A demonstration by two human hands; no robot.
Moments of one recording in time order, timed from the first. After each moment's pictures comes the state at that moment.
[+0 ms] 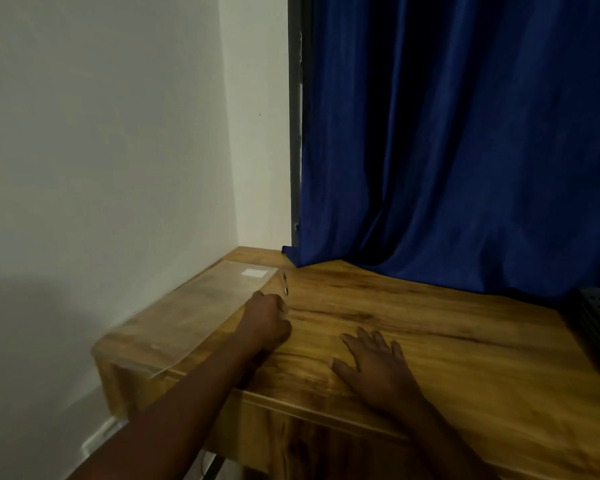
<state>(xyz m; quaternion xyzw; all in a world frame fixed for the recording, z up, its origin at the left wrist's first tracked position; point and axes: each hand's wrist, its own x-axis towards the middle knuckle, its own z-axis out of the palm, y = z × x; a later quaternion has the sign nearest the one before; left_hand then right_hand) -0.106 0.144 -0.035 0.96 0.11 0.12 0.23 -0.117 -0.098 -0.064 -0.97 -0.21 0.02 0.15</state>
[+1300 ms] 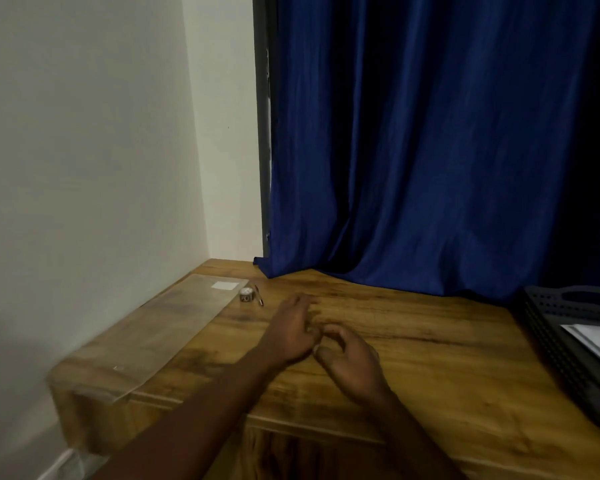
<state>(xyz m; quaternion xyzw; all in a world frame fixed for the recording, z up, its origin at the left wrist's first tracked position) -0.075 0.065 -0.045 0.93 -0.11 0.19 0.29 -0.117 -0.105 -0.056 -0.88 -0.15 -0.05 0.45</state>
